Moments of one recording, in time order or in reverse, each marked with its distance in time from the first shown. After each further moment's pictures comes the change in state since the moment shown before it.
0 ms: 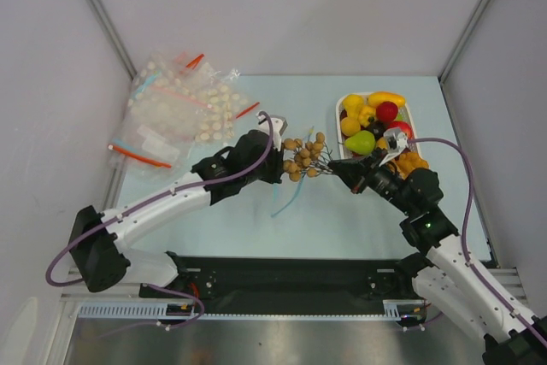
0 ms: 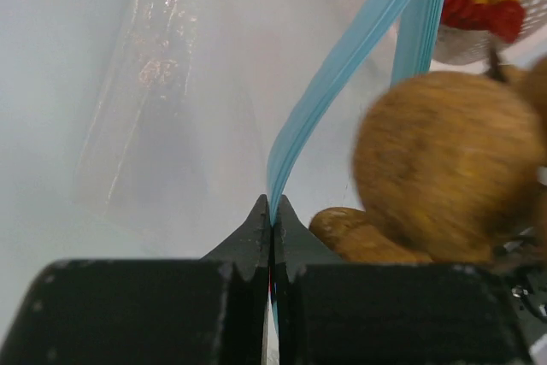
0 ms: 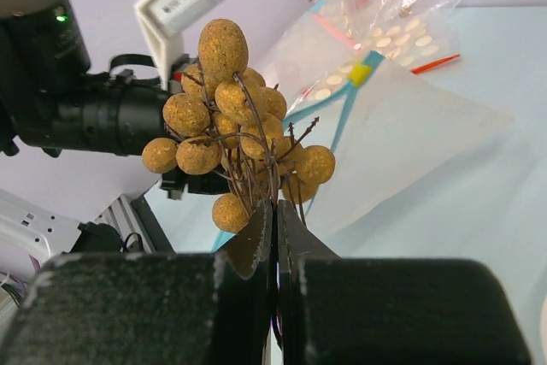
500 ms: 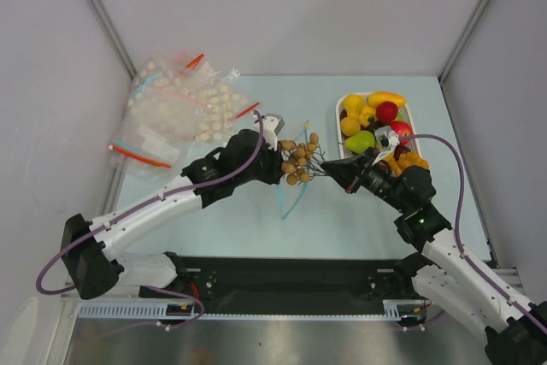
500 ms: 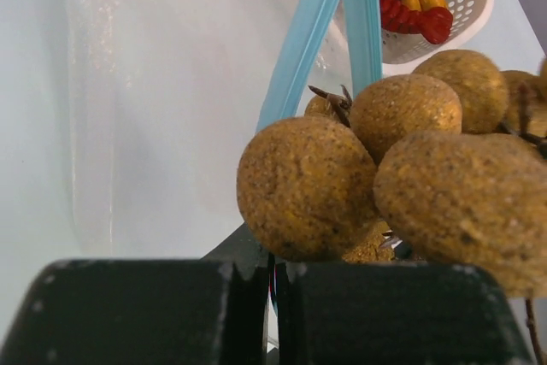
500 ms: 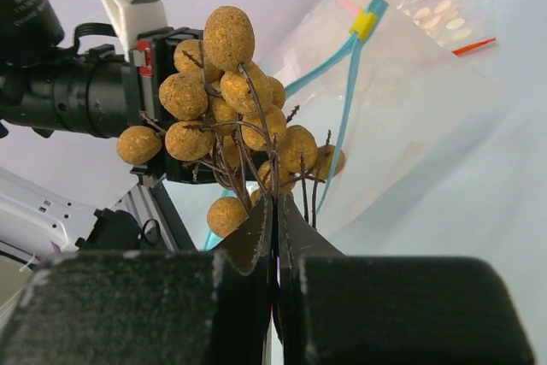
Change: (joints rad) left arm 0.001 -0.083 -0.008 0.013 0.103 -0.023; right arm 0.035 0.060 -0.019 0.096 -0.018 0.034
